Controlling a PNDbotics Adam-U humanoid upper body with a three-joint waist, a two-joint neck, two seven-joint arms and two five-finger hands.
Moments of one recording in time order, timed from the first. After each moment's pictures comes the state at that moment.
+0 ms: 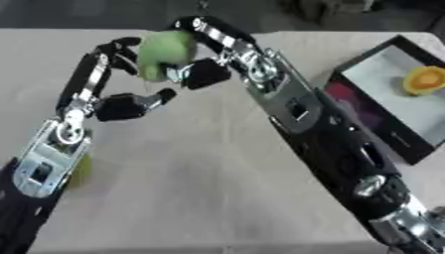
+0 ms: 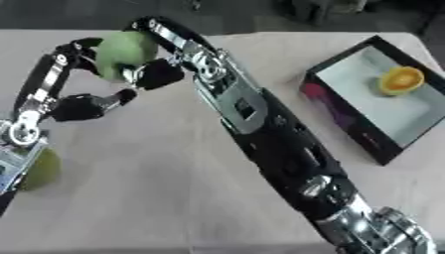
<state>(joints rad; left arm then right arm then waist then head) -0.59 0.41 -0.30 -1.53 -0.34 0.14 0.10 -0.99 -0.07 0.39 -1.34 0.27 0.23 0.24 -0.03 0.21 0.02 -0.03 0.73</state>
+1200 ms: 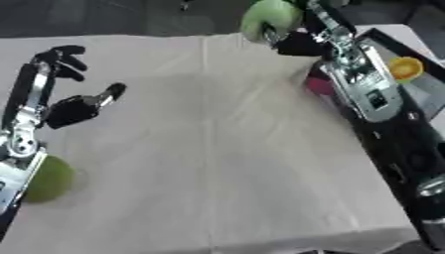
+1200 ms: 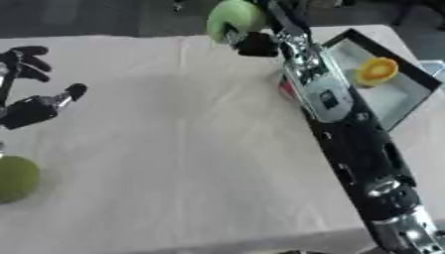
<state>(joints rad) -0.53 0.48 -0.24 -1.55 -0.30 0.15 0.16 -0.82 -0.33 0.14 -1.39 0.15 0.29 0.00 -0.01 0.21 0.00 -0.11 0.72</state>
